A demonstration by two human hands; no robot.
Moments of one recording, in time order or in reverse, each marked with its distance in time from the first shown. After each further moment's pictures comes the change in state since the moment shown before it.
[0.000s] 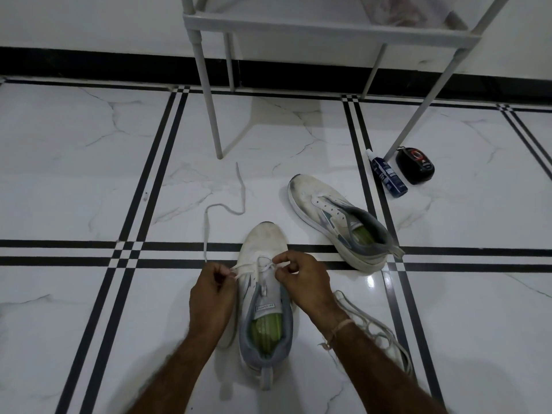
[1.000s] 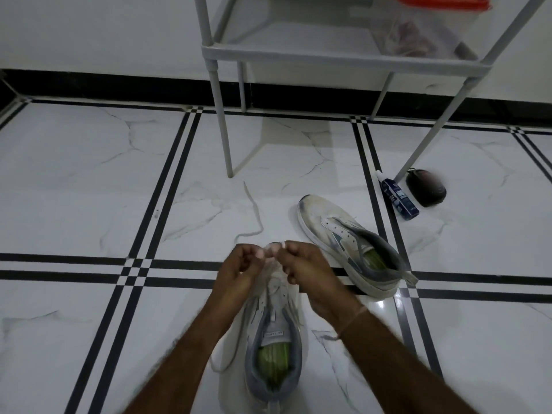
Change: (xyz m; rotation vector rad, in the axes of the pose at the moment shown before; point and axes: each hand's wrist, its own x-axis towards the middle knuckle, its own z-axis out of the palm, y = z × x) left_hand 0.031 0.064 0.005 -0.291 -0.319 0.110; right_hand 0.033 -0.053 -0.015 0.627 -0.279 -0.002
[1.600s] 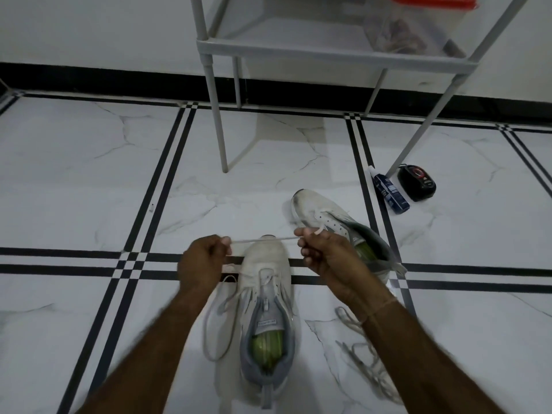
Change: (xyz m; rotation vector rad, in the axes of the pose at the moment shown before) left_hand 0.027 -0.019 -0.042 0.496 0.284 0.095; right_hand -0.012 -0.014 -0.045 0.293 0.103 0.109
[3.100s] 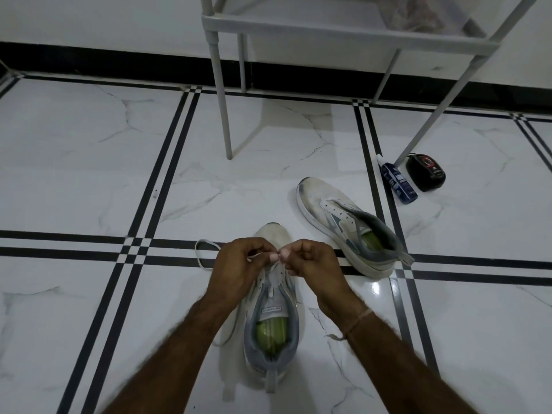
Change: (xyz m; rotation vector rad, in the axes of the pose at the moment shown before) left_hand -0.035 0.024 0.023 -0.134 -0.318 0.231; right_hand -0.005 0.056 0.012 -0.367 0.067 -0.156
